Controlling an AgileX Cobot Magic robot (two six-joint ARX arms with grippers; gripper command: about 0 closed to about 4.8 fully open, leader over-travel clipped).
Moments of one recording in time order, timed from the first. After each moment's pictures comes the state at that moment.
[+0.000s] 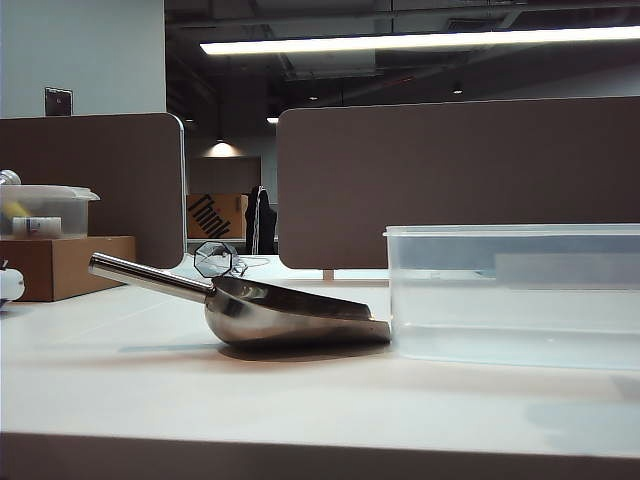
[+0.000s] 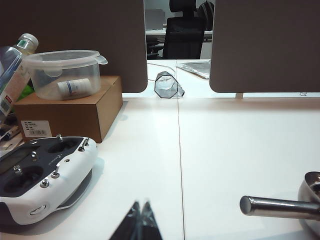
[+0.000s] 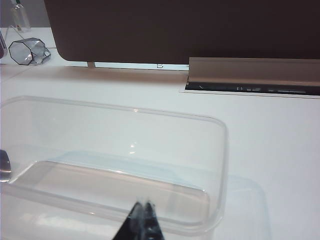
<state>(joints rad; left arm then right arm) -0.07 0.00 0.01 0.07 -0.01 0.00 -0.01 0.00 0.00 -0.04 -0.11 0.08</state>
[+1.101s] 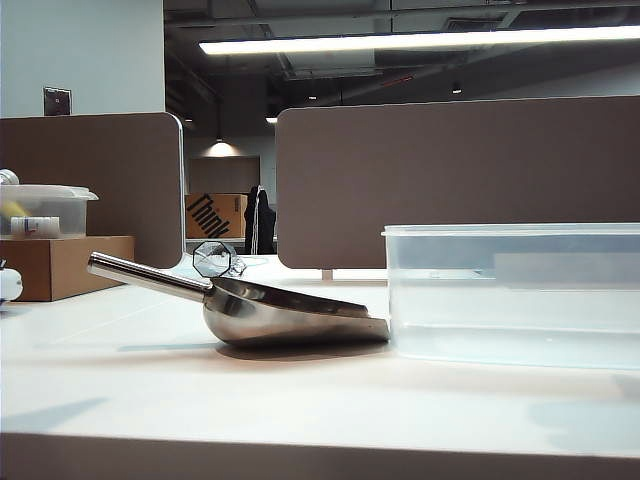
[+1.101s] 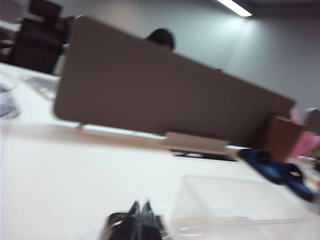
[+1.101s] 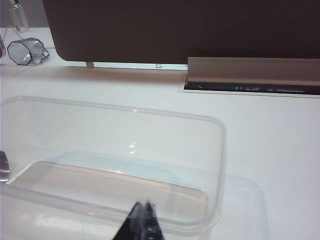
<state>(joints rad) -0.12 0.05 0.13 0.16 0.43 -0.44 -0.01 0.00 0.00 -0.04 -0.11 0.08</state>
